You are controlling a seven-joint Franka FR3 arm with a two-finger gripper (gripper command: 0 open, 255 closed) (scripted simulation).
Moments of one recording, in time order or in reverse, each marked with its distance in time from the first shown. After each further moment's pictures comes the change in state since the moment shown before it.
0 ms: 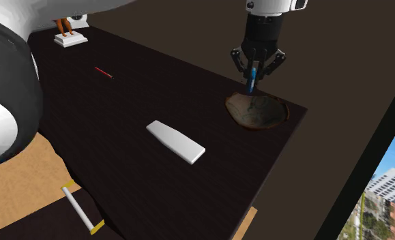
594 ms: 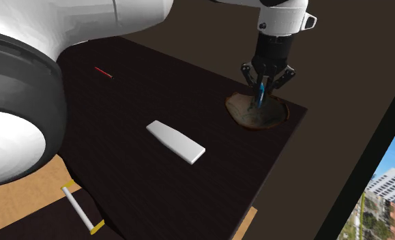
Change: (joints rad) arm -0.031 0.064 -0.008 0.014 0.001 0.052 -0.036
